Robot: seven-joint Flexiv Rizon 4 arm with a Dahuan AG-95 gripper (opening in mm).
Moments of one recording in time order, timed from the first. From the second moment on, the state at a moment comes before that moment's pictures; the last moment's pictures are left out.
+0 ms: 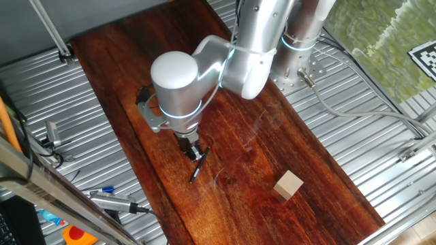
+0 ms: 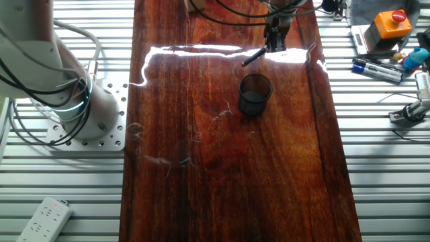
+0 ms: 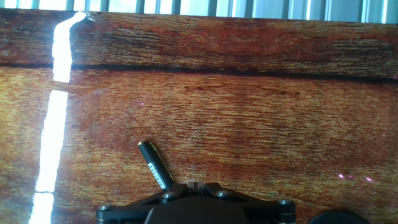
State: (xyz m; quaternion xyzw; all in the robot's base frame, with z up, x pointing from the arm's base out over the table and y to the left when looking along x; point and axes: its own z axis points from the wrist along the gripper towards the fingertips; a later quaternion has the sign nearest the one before) arm 0.521 0.189 0.048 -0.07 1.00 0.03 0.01
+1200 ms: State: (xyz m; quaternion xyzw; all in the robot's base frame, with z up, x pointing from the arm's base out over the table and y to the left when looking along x) arm 0.521 0.188 0.048 -0.10 0.99 0.03 0.00
